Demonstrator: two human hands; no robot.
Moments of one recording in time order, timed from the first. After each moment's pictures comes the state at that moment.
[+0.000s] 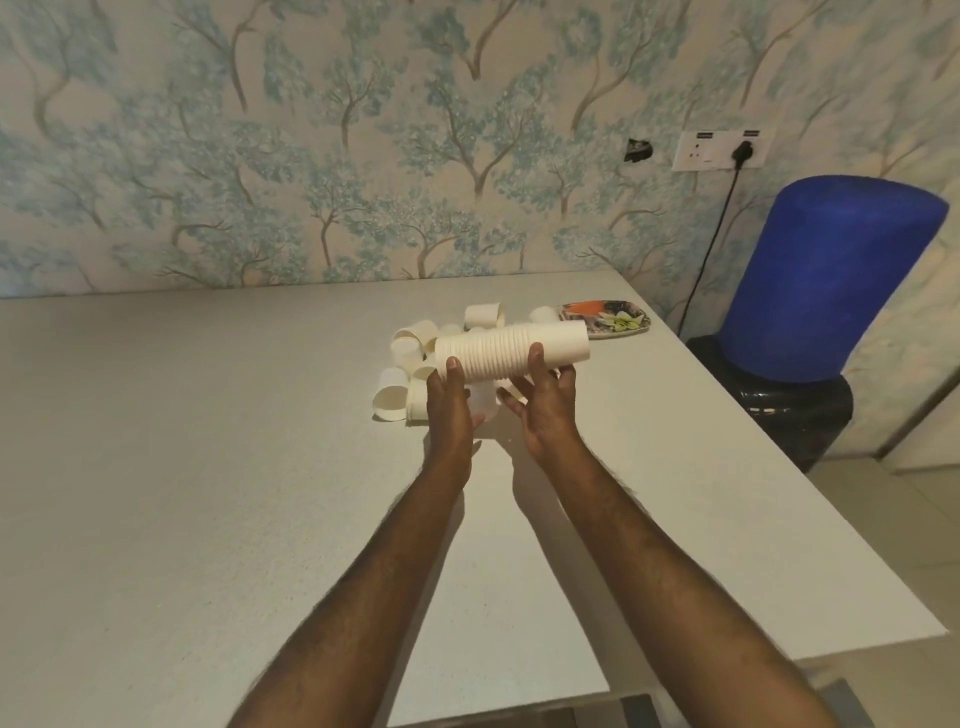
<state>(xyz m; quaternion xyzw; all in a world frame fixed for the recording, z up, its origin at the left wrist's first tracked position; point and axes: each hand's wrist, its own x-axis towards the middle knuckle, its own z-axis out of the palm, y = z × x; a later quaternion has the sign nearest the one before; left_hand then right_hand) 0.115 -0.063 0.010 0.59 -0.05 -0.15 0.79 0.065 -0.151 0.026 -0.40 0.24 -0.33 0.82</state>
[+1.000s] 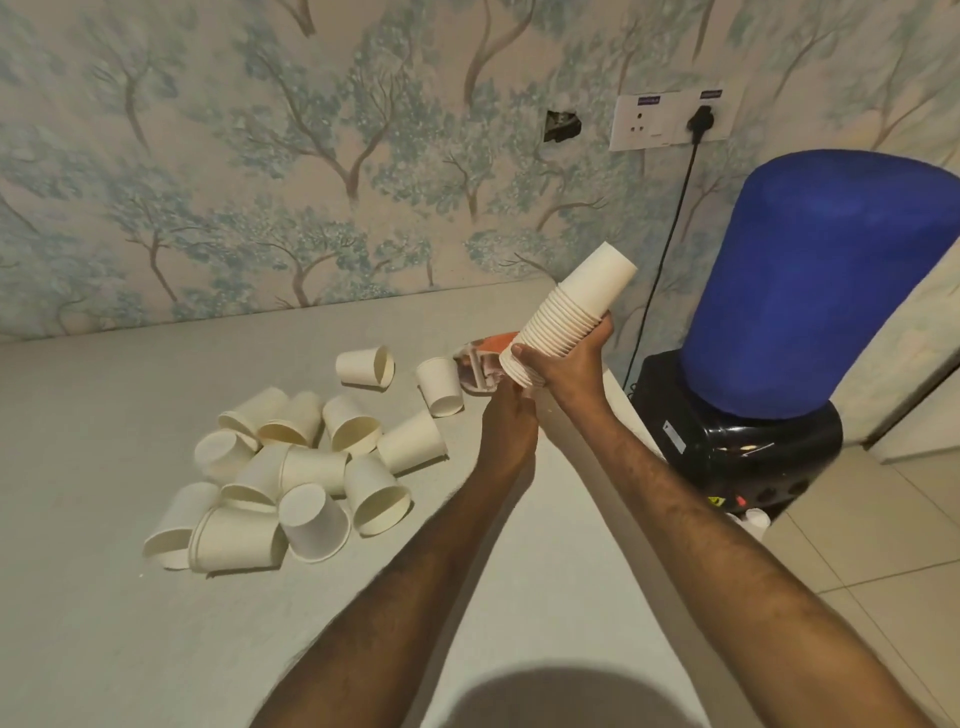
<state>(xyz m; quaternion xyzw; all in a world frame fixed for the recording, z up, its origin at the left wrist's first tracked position) 0.150 -0.390 -0.026 0.77 -0.25 -0.14 0.57 0.141 -0.504 -0.004 -0.68 0.28 -0.40 0.56</state>
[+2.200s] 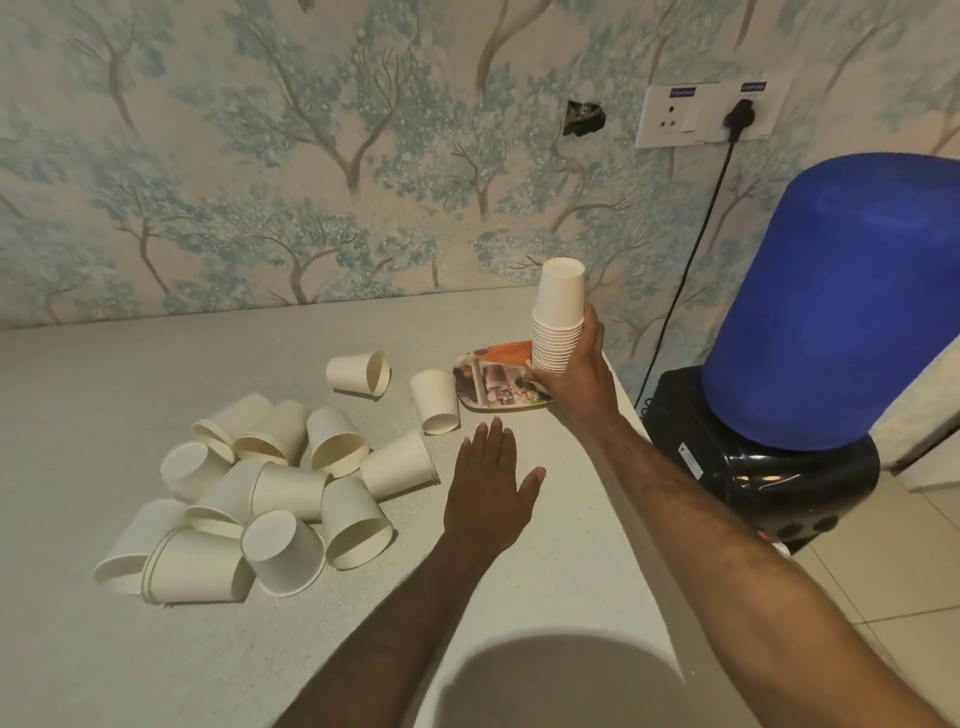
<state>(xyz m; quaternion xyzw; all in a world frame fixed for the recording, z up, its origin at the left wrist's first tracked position) 0.172 -0.372 -0.106 0.91 -0.39 -0.05 0.15 0.177 -0.565 -0.044 -0.85 0.26 -0.31 0.33</state>
